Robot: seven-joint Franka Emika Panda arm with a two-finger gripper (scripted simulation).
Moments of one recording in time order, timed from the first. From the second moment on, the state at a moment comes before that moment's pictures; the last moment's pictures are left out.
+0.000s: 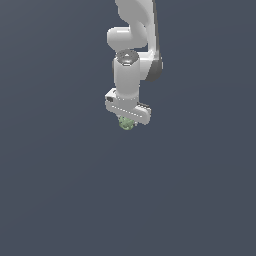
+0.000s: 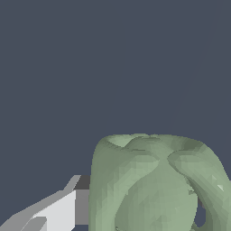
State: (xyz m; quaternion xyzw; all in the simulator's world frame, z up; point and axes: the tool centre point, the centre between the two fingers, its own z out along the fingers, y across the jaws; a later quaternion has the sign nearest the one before) arm -0.099 -0.002 0.154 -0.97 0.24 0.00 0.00
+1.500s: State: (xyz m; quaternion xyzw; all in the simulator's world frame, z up) arm -0.150 -0.201 0.393 -0.97 0.24 0.00 0.00
